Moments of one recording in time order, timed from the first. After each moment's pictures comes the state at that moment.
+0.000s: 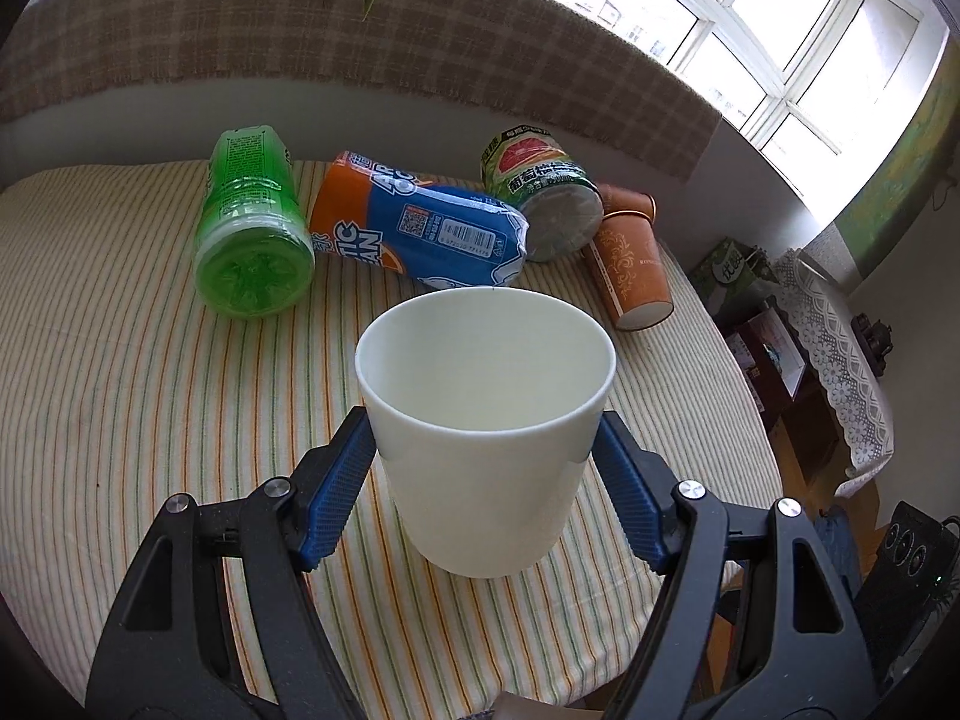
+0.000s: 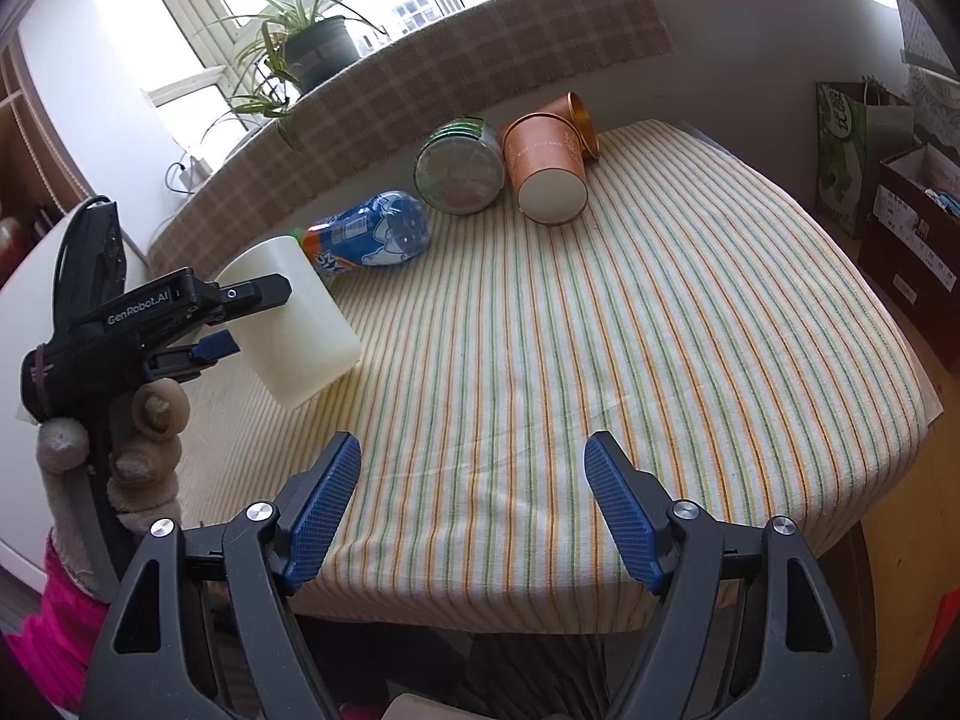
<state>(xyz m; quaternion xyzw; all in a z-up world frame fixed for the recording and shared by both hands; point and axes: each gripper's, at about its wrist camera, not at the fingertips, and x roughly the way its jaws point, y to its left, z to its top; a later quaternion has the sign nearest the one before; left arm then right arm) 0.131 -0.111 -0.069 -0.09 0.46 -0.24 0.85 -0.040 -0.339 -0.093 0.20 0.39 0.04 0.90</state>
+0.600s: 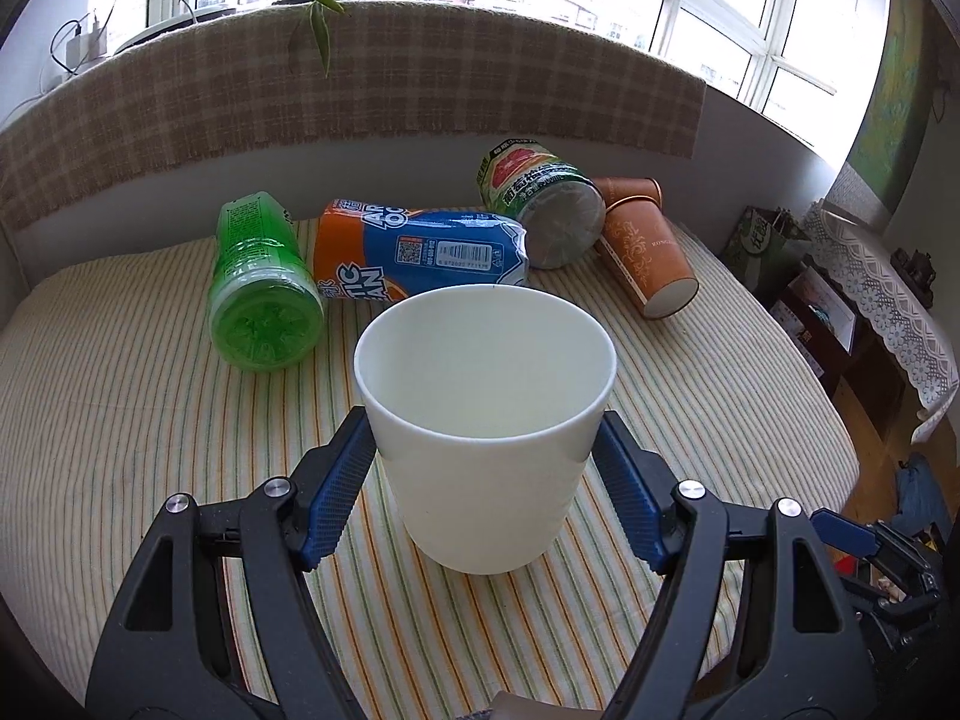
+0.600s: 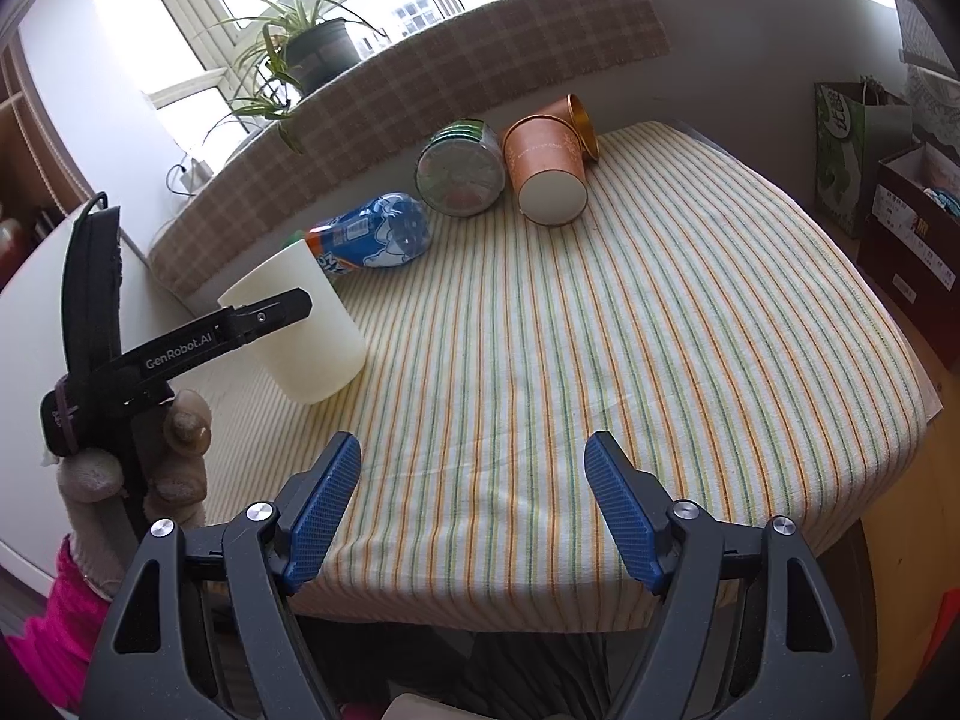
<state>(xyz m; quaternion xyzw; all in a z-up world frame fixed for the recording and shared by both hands) 0.116 -0.130 -0.074 0.01 0.40 -0.22 0.89 -0.043 -0.338 -0.091 0.20 0.39 0.04 0.90</state>
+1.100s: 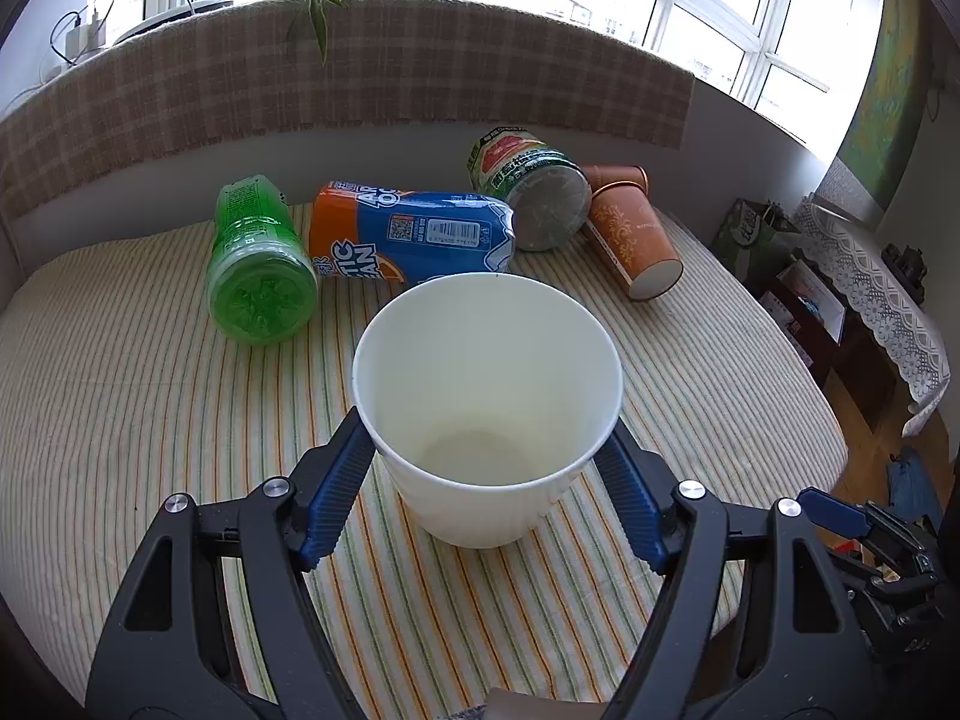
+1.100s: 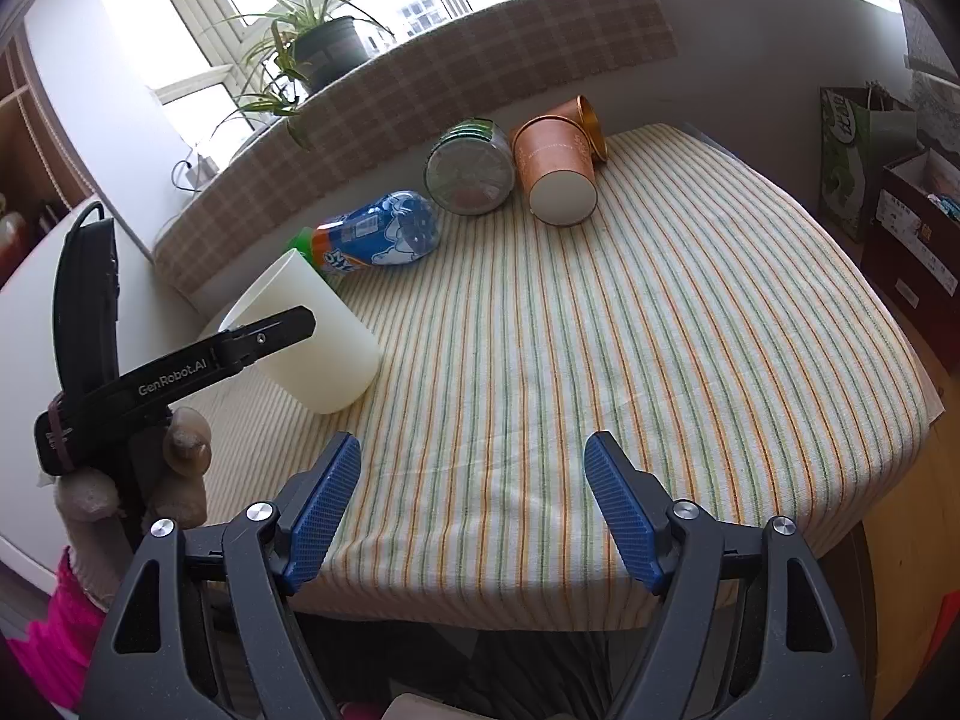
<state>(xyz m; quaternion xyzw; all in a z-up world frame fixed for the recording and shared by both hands) 0.103 -0.127 -0.075 0.01 0.41 -0.23 0.88 -0.042 -0.334 -0.089 0.20 0.39 0.04 0.90</state>
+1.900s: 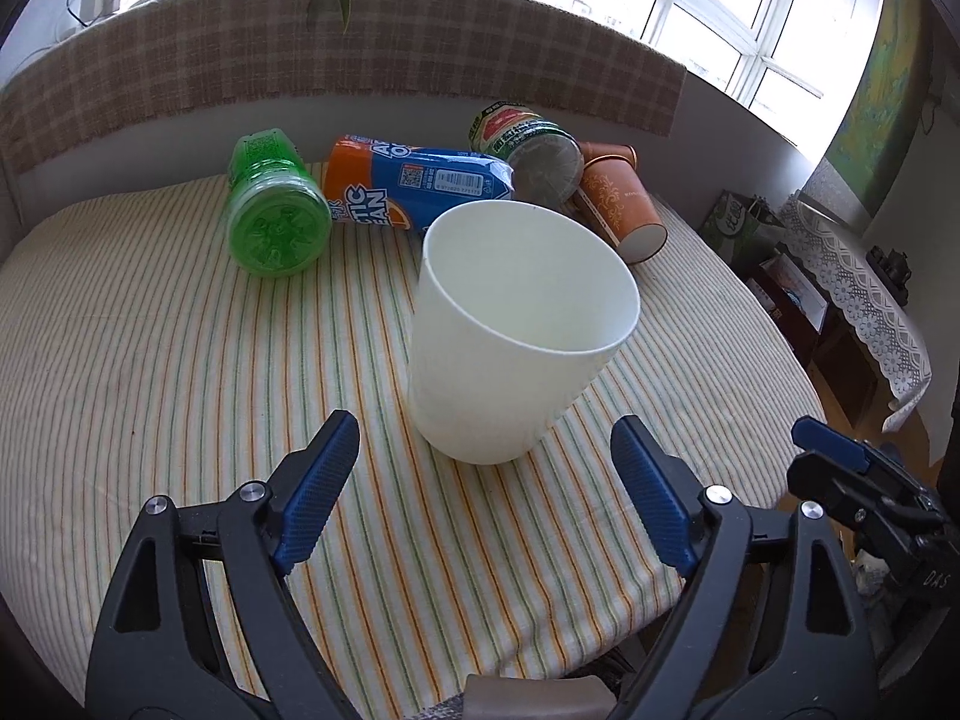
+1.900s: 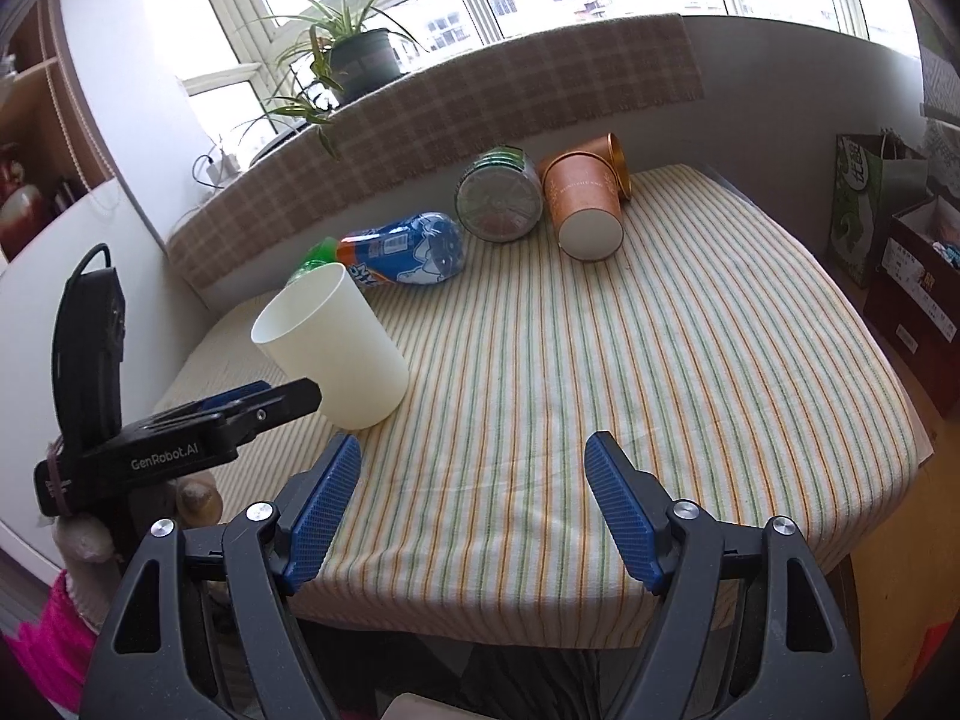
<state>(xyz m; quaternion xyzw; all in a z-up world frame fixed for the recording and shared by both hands) 0.071 -0.101 -0.083 -0.02 0.42 -0.24 0.88 -0.042 -0.318 -0.072 0.16 0.36 0.05 0.92</state>
